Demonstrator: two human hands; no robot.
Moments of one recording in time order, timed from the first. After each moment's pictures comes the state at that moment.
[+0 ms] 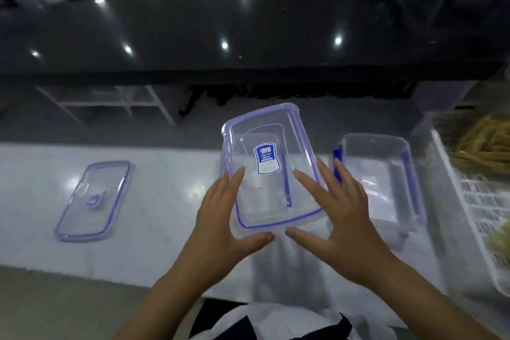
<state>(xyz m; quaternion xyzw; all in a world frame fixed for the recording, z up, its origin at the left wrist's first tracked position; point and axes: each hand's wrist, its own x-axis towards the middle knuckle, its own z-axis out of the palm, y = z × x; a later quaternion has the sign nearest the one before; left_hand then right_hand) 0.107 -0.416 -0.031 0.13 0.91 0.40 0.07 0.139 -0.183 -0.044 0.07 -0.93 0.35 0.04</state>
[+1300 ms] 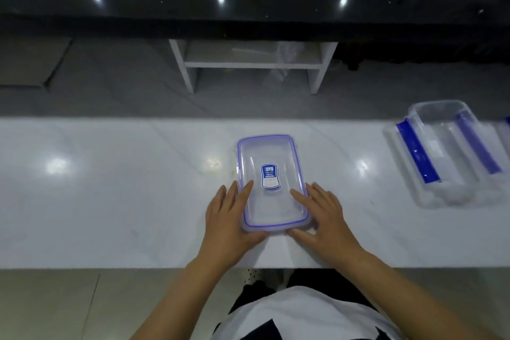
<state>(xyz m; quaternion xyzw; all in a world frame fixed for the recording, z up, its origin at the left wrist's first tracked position) 0.001 -0.874 -0.155 0.17 0.94 0.26 0.16 0.059 -0.641 -0.159 -0.01 -0.94 0.34 -0.06</state>
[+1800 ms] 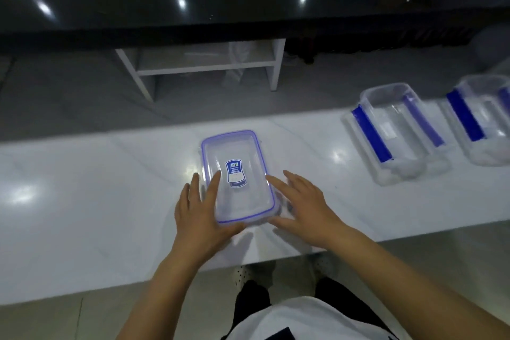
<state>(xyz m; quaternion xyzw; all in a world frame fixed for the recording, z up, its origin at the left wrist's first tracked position) -0.010 -0.858 -0.126 0.13 0.95 0.23 0.18 0.057 -0.620 -0.127 -0.04 -0.94 0.29 -0.16</state>
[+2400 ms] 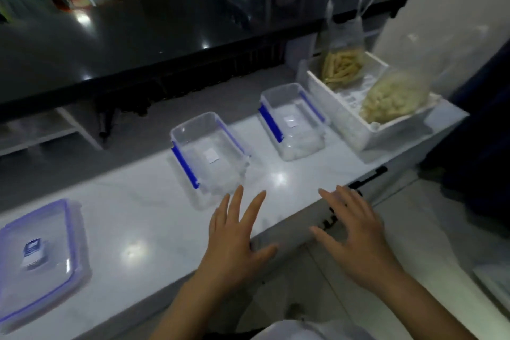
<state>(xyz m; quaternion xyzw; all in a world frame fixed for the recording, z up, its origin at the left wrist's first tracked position) 0.175 -0.488 -0.090 0.41 0.86 0.23 0.16 0.341 -0.309 -0.064 -0.33 -0.89 0.30 0.07</state>
